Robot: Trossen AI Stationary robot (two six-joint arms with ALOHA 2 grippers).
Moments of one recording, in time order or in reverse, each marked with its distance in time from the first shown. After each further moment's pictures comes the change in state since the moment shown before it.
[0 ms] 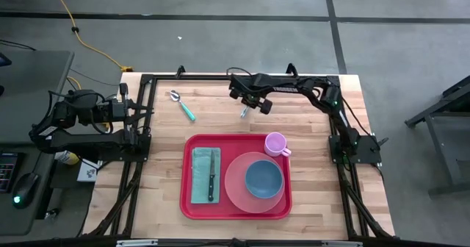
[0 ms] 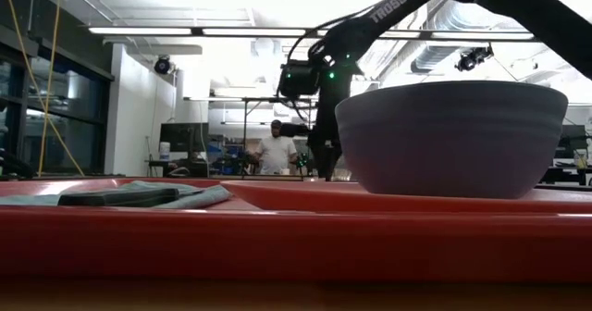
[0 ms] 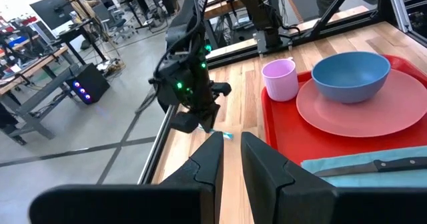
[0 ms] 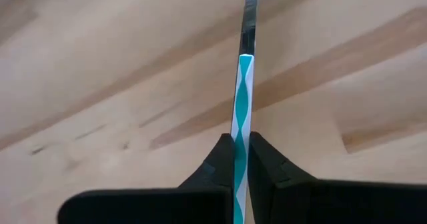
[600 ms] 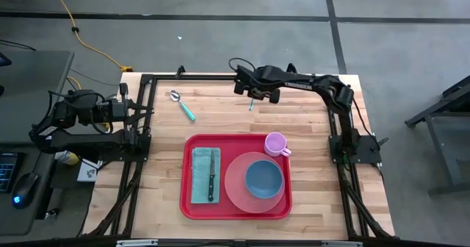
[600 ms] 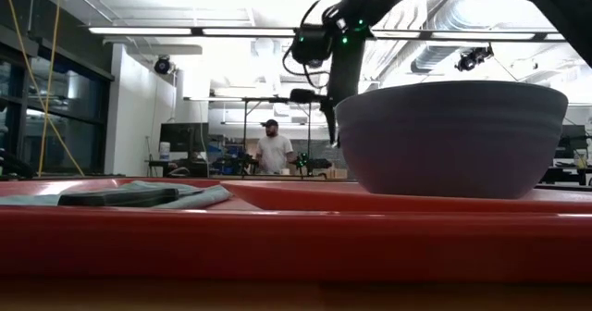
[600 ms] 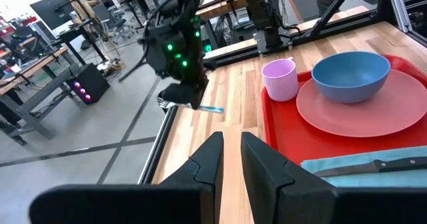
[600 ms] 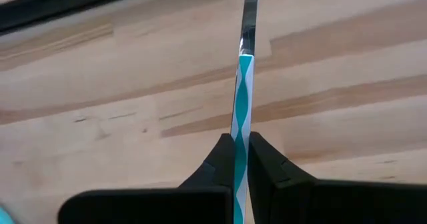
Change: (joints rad) left arm 0.000 0.000 0.000 0.000 0.000 0.000; right arm 0.001 -0.157 0.002 -0.105 0.096 -0.245
